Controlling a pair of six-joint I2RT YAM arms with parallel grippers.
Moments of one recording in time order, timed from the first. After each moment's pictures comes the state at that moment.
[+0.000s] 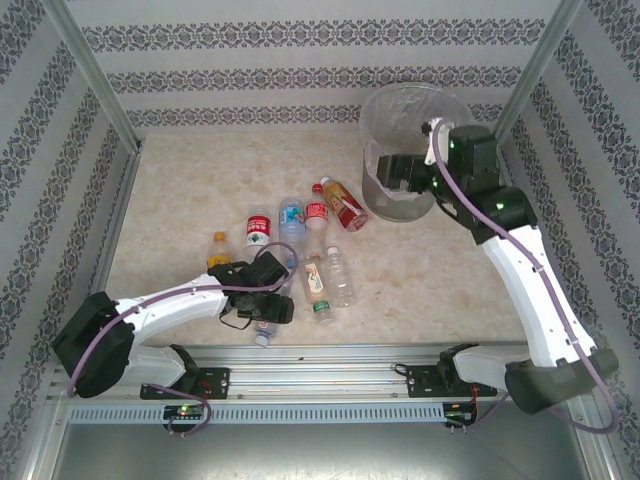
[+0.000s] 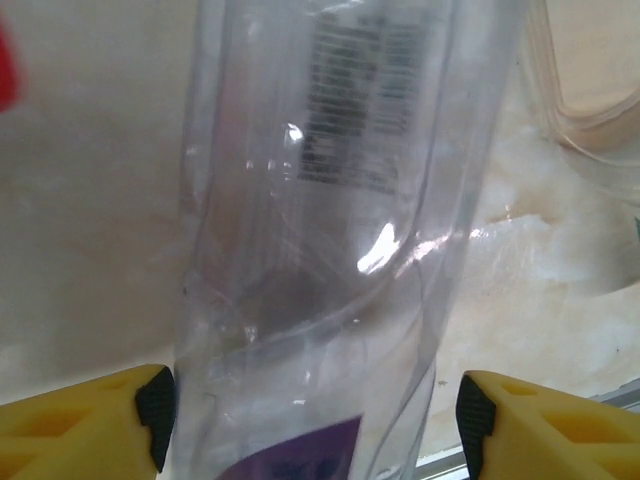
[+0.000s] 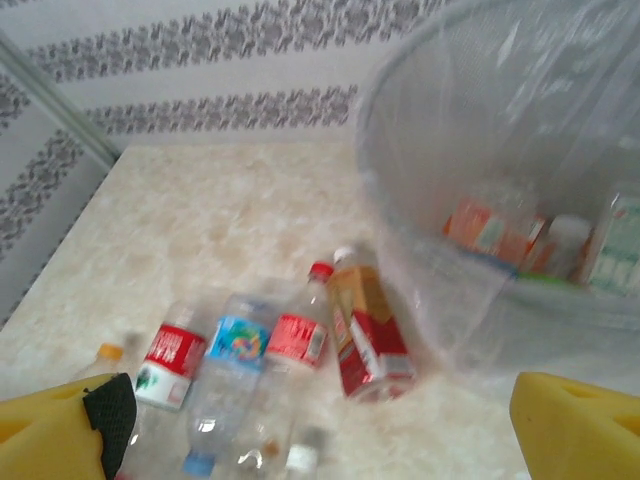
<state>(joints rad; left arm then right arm) -0.78 1.32 0.69 -0.66 0.09 -0.67 0.29 1.20 1.43 -0.73 -0.17 0.29</state>
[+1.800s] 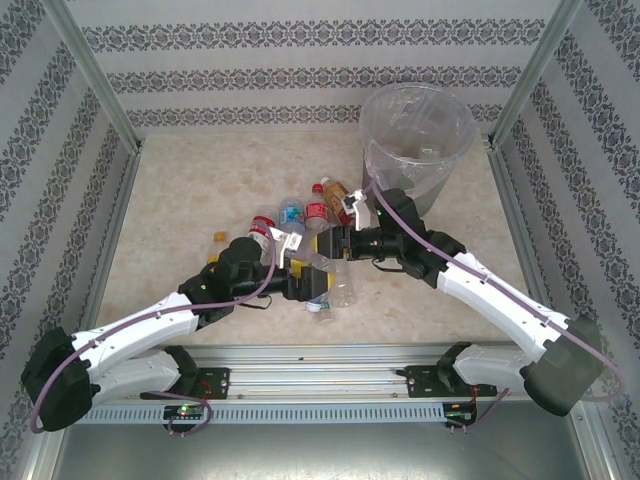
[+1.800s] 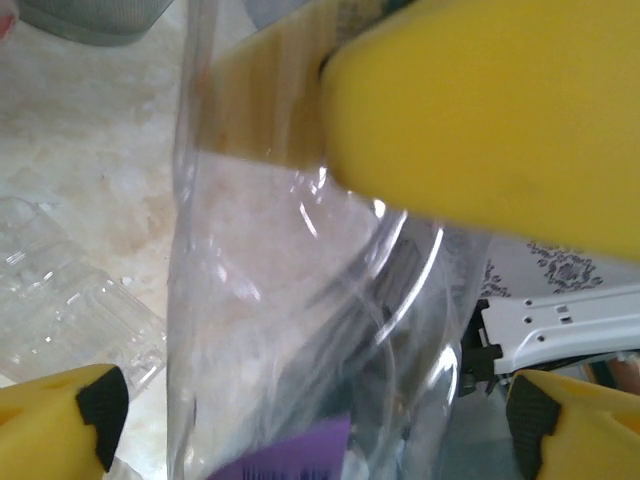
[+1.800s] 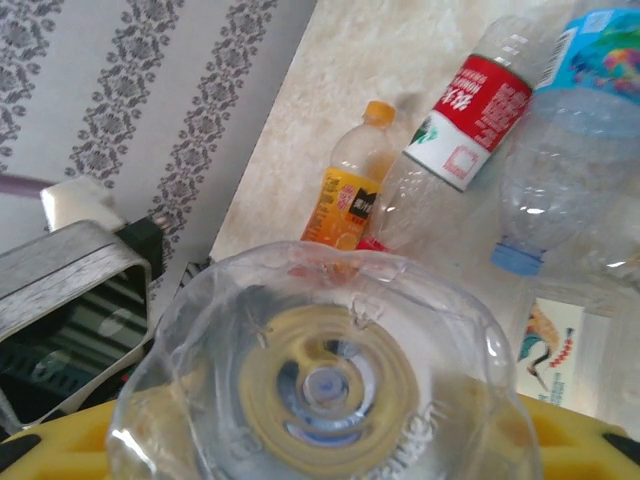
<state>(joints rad) -0.79 1.04 0.62 0.10 0.42 -0.73 0.64 1.19 0.99 -0.35 -0.52 0.67</state>
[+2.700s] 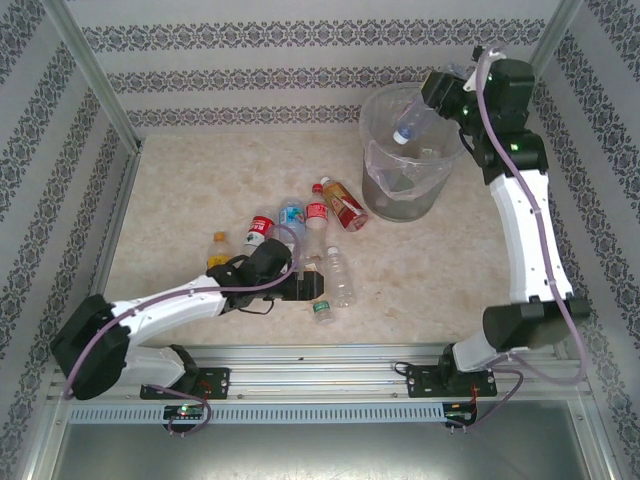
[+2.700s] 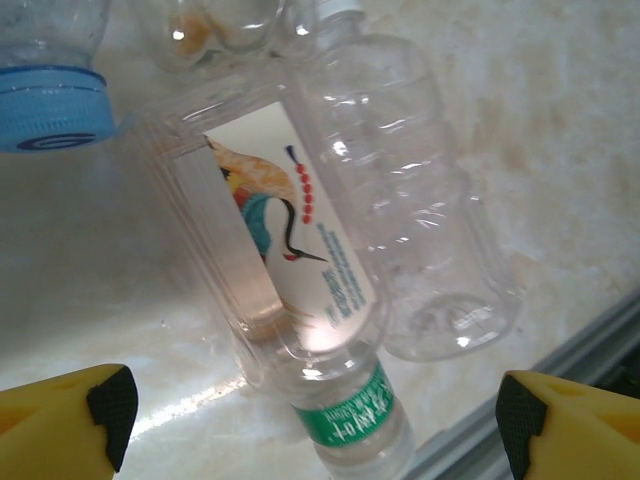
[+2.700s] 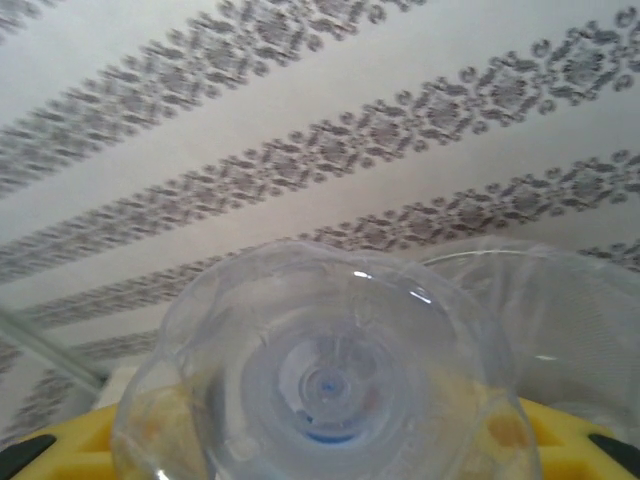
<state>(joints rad) -0.79 1.31 0.72 -0.27 0.14 -0.79 0.05 1.57 1.88 -0.56 -0.17 0.40</state>
